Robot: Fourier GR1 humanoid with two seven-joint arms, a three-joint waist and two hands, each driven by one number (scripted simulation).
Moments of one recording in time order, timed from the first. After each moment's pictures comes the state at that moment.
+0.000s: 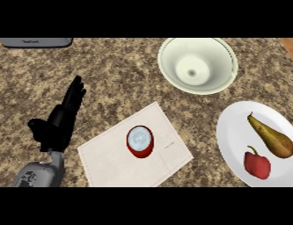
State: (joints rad) left arm -0.14 0.15 -0.15 -1.55 0.04 0.18 0.09; right arm 0.57 -0.34 0.27 -2.13 0.33 -0.62 0.25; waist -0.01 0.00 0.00
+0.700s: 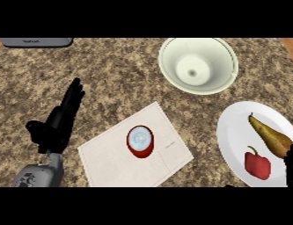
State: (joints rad) left arm -0.13 0.12 -0.11 -1.55 0.01 0.13 0.08; right arm 0.49 -0.22 0.19 -1.92 0.21 -0.56 0.09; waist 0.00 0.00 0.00
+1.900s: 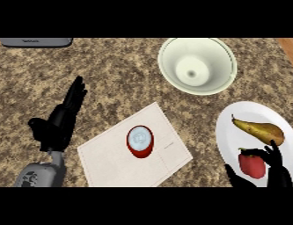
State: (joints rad) left arm -0.14 0.09 -0.08 -1.56 -0.02 0.09 0.10; right arm 0.31 -0.24 0.16 -1.61 0.46 -0.52 0.08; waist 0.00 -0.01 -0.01
